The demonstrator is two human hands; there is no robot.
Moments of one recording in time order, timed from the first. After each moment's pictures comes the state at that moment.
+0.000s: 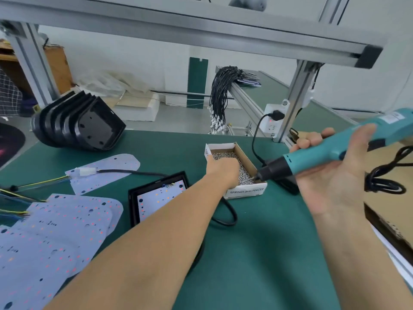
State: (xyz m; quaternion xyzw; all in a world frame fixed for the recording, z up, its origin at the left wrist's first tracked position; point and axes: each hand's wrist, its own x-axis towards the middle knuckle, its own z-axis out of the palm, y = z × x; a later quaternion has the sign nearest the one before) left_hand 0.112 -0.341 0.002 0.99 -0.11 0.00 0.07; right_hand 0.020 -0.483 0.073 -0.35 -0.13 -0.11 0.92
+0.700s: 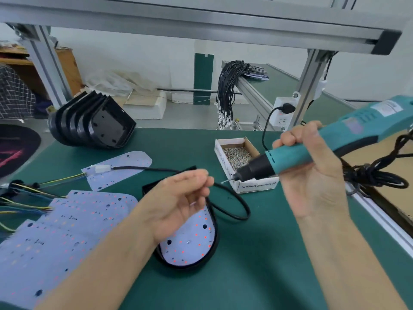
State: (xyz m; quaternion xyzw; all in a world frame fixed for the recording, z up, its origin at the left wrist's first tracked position) left_hand -0.030 -0.234 0.027 0.47 0.05 -0.13 0.87; right_hand -0.002 -0.430 0.072 -0.36 -0.19 -0.09 0.91
